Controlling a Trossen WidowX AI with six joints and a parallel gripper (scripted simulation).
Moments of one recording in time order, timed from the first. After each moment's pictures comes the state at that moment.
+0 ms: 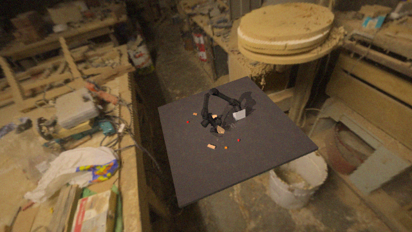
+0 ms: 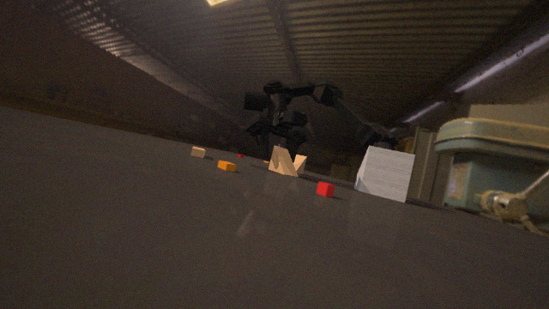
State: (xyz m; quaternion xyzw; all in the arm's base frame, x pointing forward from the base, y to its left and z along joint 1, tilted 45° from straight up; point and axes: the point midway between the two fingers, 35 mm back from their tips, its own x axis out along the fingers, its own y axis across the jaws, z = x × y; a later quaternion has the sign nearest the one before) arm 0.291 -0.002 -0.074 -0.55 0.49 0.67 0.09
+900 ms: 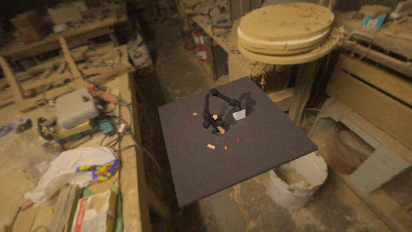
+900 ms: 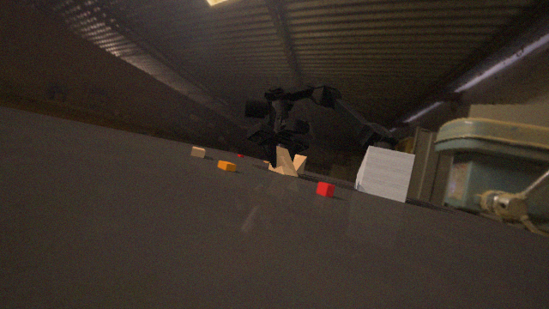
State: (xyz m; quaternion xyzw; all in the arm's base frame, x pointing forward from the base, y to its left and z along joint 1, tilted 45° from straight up) arm 0.278 -0.012 -0.093 -0.55 0.49 0.67 0.09
